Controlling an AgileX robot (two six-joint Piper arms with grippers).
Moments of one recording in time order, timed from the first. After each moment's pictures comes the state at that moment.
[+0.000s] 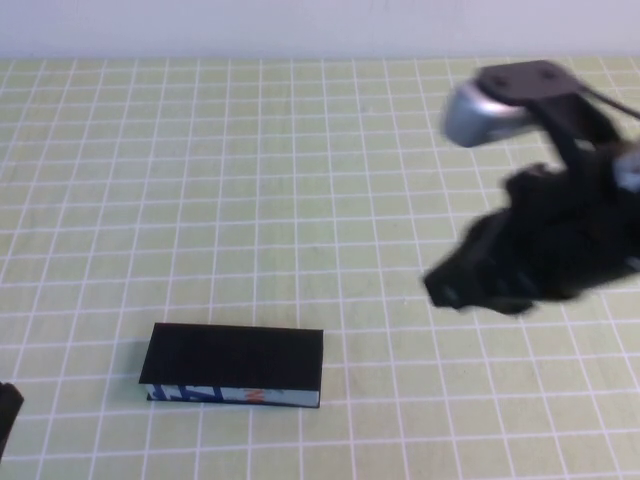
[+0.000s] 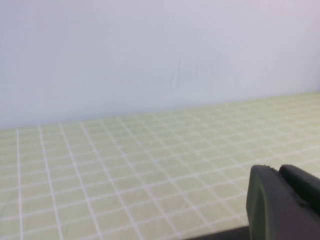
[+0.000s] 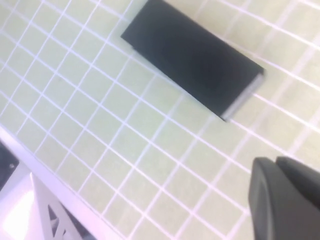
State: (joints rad) right arm 0.62 1.29 -1.25 0.41 1.01 -0.07; left arm -0.18 -0.01 -0.17 -0.83 0.35 0.76
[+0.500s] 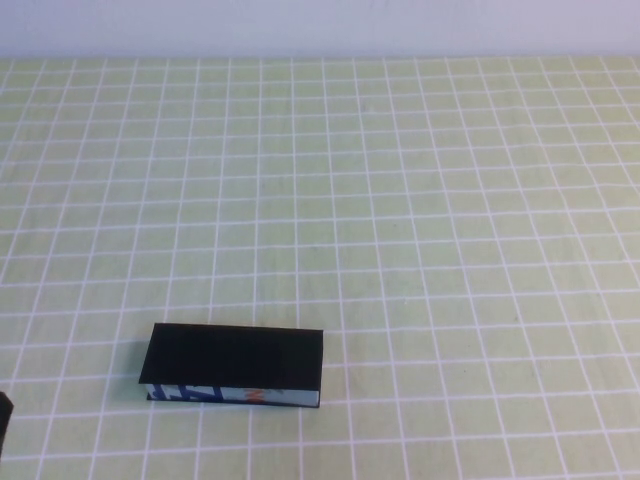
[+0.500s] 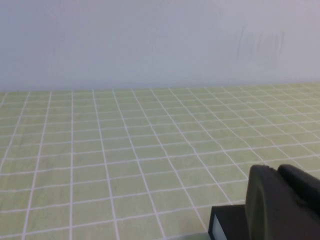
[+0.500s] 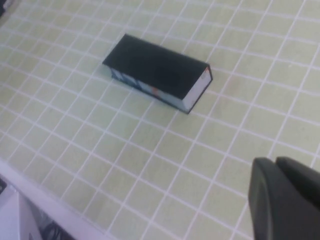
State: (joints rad) right arm 0.62 0.53 -0.70 0.26 0.84 0.12; left arm -0.18 -0.01 0.02 -0.82 0.12 0.75
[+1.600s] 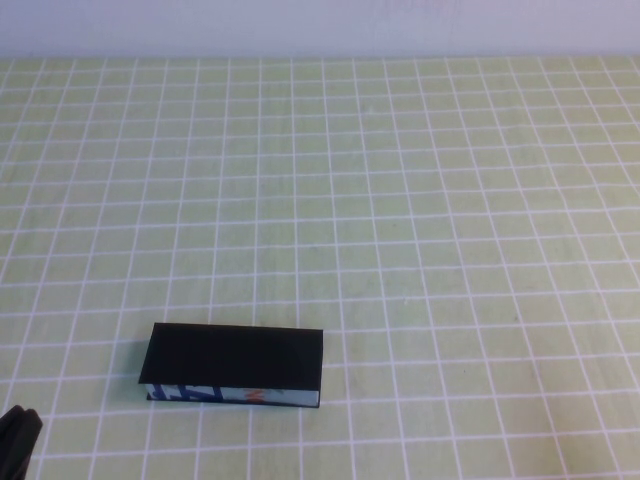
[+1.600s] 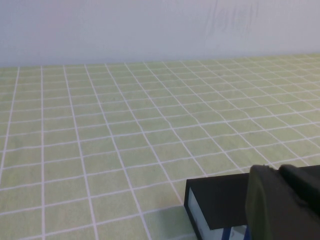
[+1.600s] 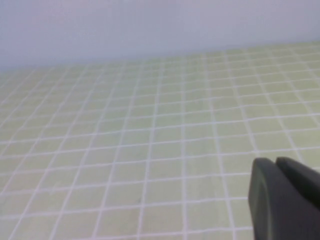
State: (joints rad) right arm 0.15 0.13 -0.01 0.02 0.07 0.15; left arm -0.18 -0.01 0.02 -0.82 0.23 0.75
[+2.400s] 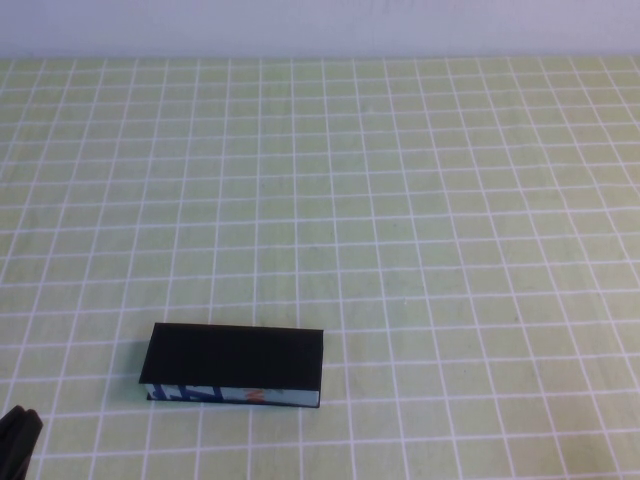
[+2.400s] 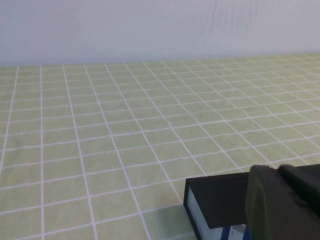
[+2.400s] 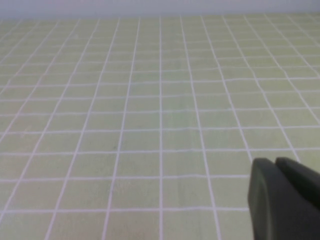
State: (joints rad) right arm 0.03 -0.01 0.03 0.21 0.27 -0.12; left arm -0.18 -0.01 0.02 -0.82 0.23 0.75
